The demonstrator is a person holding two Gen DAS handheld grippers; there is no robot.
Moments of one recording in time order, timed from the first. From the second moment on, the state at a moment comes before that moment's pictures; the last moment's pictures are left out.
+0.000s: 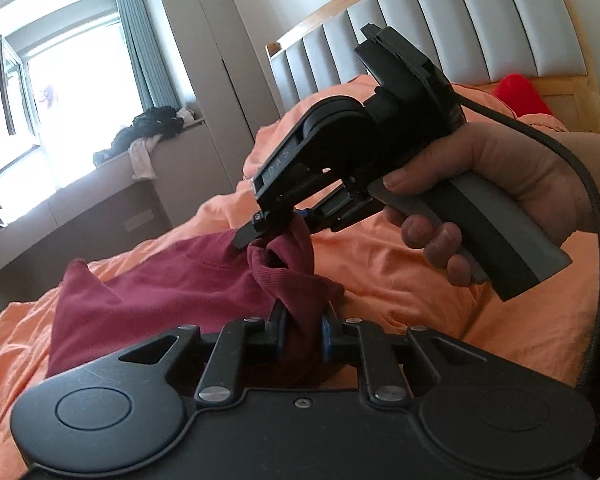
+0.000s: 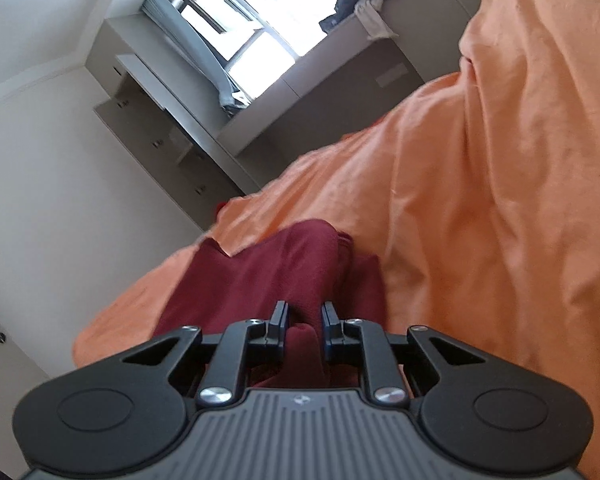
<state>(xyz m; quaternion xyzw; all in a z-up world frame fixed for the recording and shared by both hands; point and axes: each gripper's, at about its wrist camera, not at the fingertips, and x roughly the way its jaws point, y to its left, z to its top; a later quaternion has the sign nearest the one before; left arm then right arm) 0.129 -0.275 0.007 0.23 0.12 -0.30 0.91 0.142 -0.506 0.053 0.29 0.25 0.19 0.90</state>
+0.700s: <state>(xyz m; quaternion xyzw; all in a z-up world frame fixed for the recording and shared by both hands) 0.169 -0.211 0.067 0.02 0.20 -0.32 0.93 0.138 -0.512 0.038 0.33 0.29 0.15 0.89</state>
